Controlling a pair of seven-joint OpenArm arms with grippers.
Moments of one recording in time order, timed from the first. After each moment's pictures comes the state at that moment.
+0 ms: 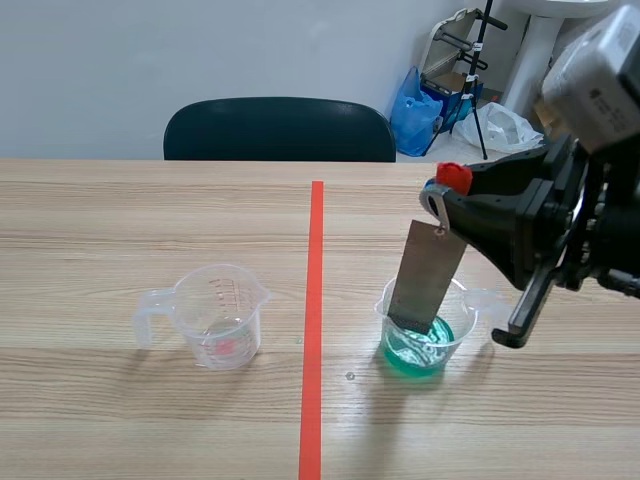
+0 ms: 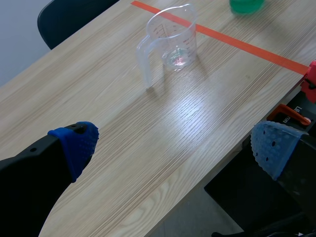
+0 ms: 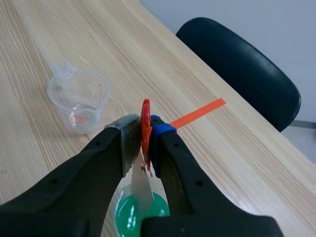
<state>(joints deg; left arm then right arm) 80.4 -29.7 -36.2 93.7 11.6 -25.5 -66.7 -22.0 34.9 1.4 115.5 15.0 38.5 0.8</state>
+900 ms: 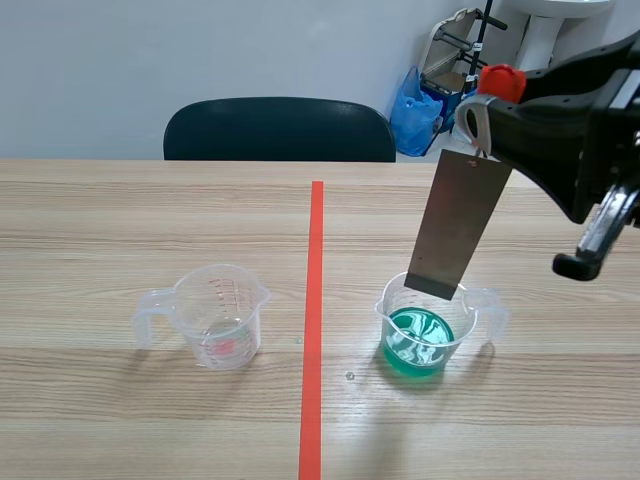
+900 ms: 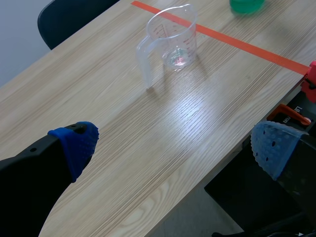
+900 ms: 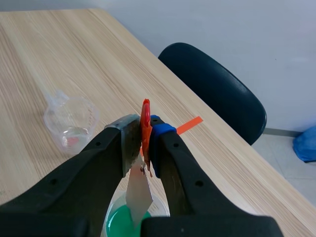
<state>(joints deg) 80.4 -29.7 -36.2 93.7 11.6 -25.5 -66.7 -25.2 35.6 11.9 126.9 28.0 38.9 -10.0</state>
